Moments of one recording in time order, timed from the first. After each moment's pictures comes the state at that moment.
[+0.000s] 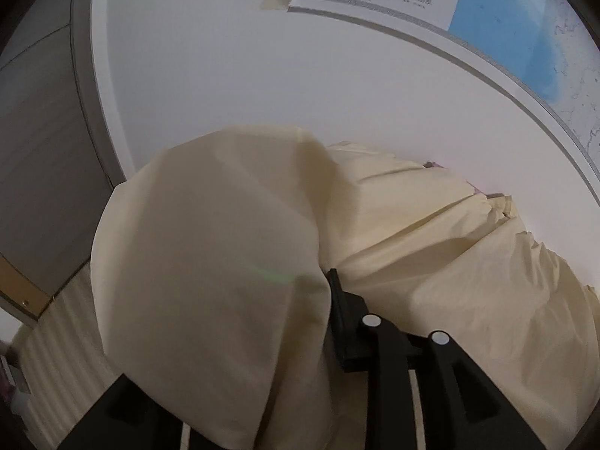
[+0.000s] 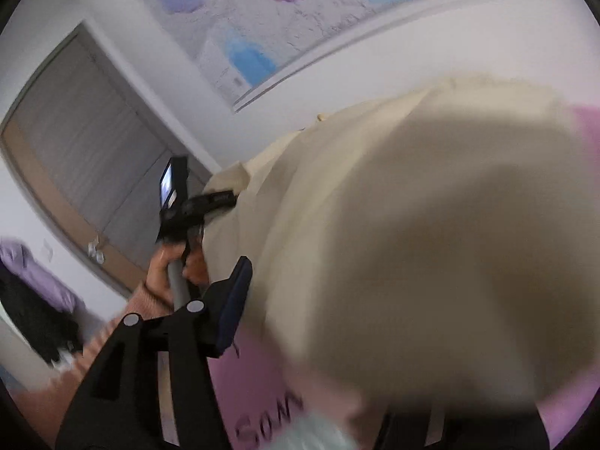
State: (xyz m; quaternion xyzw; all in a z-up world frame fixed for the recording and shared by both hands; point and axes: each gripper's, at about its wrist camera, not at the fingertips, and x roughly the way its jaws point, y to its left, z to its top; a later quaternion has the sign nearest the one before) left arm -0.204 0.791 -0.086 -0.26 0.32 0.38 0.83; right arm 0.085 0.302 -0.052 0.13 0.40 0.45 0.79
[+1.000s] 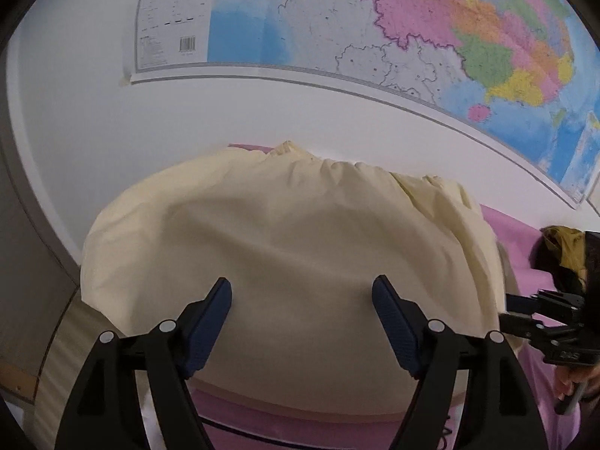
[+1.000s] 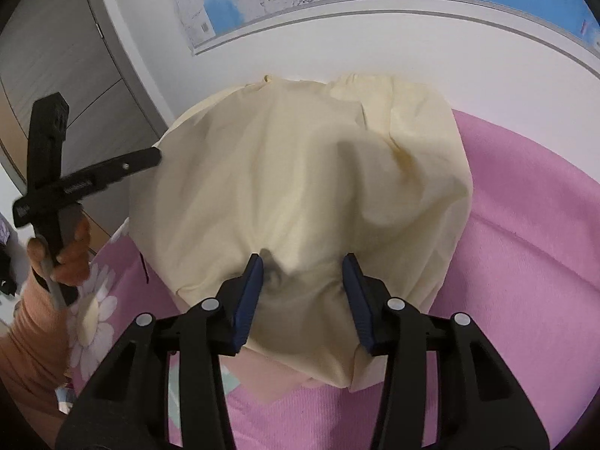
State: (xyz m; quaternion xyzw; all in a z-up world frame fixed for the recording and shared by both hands) left arm -0.182 0.584 -0.038 -0.15 0.30 0.23 0.91; right arm 0.096 0.289 -0.060 -0.03 0.44 0.38 0.82
